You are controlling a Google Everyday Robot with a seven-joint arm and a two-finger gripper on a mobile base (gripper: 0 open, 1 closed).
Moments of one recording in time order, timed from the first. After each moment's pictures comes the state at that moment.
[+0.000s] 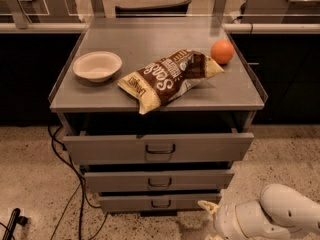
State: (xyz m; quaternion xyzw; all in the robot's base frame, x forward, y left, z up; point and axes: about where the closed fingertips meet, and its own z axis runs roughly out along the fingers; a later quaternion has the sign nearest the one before) arm 0.329 -0.112 0.525 -0.52 0.75 0.33 0.24
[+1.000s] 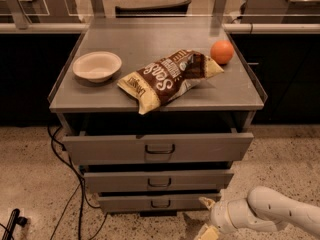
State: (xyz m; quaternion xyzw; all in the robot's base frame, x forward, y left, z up) arm 0.394 -0.134 0.405 -0.49 0.77 0.32 0.25
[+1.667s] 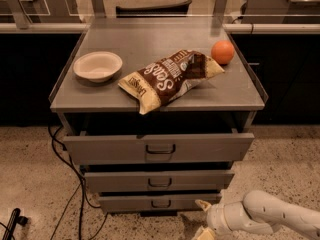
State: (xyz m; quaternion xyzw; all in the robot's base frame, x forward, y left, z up) arm 0.395 -0.122 0.384 -0.49 0.76 0.34 0.26
